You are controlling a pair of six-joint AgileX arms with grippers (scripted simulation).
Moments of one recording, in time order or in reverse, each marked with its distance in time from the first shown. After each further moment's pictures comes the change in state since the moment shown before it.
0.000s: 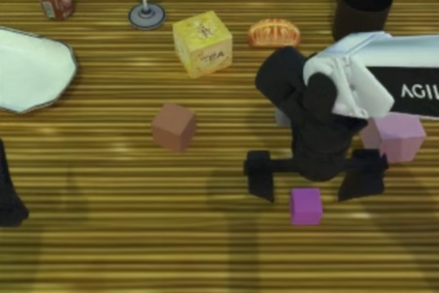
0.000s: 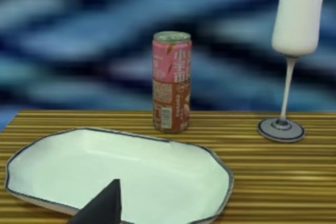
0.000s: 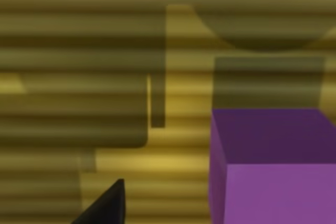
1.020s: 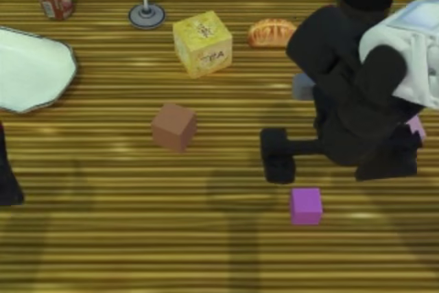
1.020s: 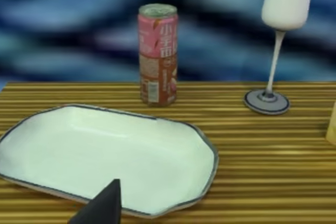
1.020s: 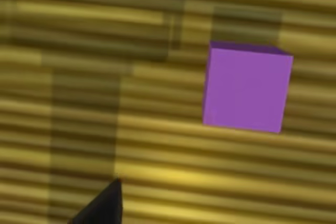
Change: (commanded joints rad) left arm -0.041 0.218 0.213 -0.127 -0.009 0.000; right arm 0.018 -0.271 -0.041 -0.093 -0.009 -0.073
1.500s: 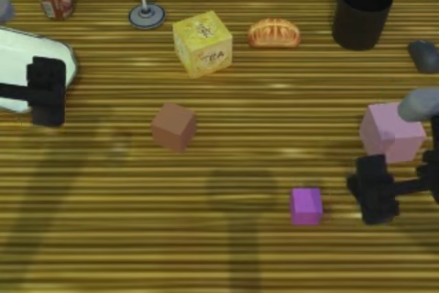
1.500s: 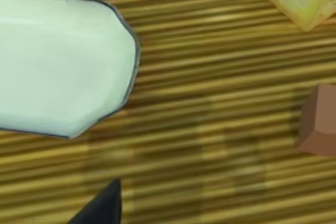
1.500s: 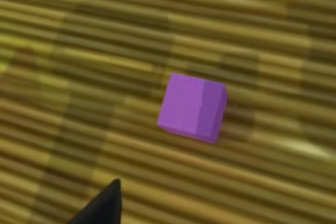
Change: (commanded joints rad) left arm -0.160 0.783 0.673 -0.456 0.011 0.002; right arm -0.102 -0.680 -0.532 0.341 -0.019 -0.218
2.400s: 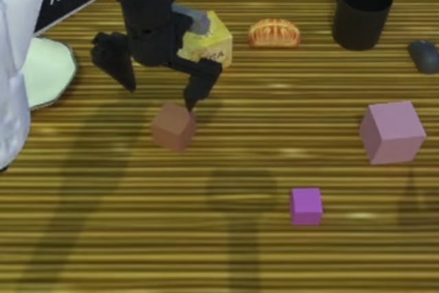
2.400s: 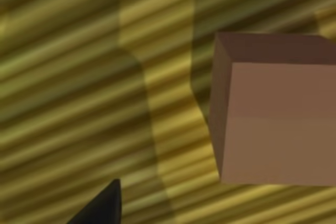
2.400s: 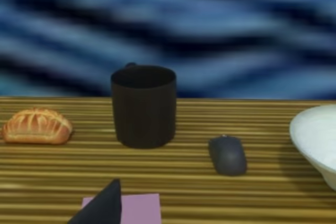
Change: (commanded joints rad) left arm -0.249 1.300 1.144 -0.703 0.005 -0.001; right arm -0.534 -0.995 -0.720 0.602 0.002 -0.356
